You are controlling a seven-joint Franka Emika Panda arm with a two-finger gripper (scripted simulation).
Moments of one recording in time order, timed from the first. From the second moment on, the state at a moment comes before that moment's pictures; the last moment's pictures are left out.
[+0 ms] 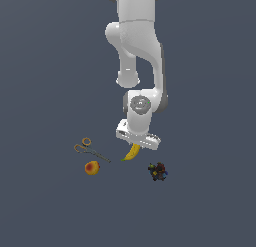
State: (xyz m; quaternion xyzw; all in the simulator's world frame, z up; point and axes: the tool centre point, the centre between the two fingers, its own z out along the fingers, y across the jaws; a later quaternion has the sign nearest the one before) arm 0.002 0.041 0.022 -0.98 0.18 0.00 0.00
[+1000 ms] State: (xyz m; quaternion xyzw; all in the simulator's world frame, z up) arm 0.021 0.096 0.157 -0.98 0.18 0.00 0.00
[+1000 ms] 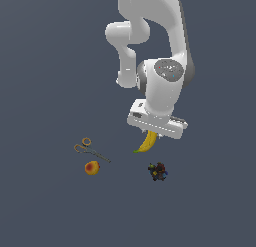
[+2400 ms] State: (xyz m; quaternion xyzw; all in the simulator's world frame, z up) arm 0.062 0.186 0.377 -0.98 0.18 0.00 0.00
